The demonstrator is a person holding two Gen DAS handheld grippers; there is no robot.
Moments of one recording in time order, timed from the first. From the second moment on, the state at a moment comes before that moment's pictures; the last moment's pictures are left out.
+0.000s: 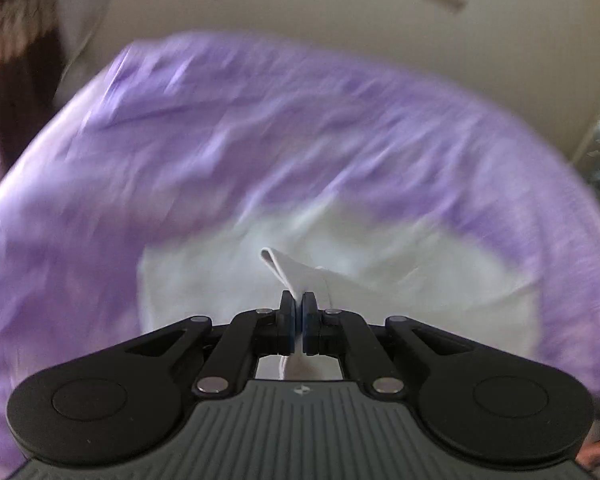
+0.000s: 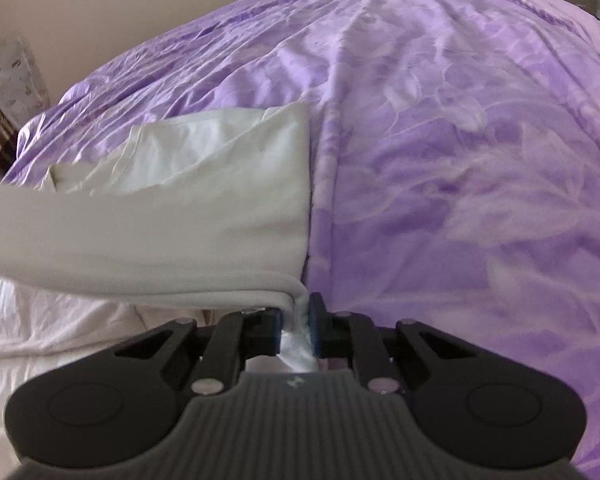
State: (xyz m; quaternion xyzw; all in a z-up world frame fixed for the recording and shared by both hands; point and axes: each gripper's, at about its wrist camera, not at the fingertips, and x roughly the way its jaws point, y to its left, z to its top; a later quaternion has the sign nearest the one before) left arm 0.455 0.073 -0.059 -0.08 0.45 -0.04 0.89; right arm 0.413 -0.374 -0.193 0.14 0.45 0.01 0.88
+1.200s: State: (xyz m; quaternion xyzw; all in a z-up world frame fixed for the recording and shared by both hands) left arm 0.406 0.049 -0.152 0.15 0.48 -0.07 0.86; right arm 0.422 -0.327 -0.197 0.00 0.52 0.07 0.85
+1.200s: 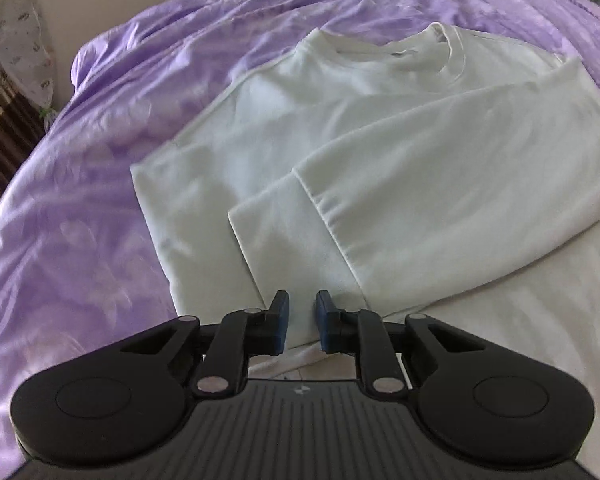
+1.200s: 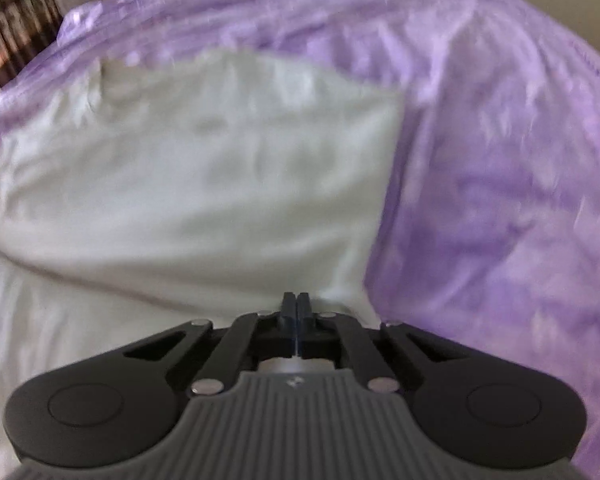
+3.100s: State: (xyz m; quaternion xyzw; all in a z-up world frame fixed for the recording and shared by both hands) left arm 0.062 0.059 -0.092 0.54 0.42 -0.31 0.66; right arm 0.102 -0.311 -0.056 -0.19 0.51 0.21 0.81
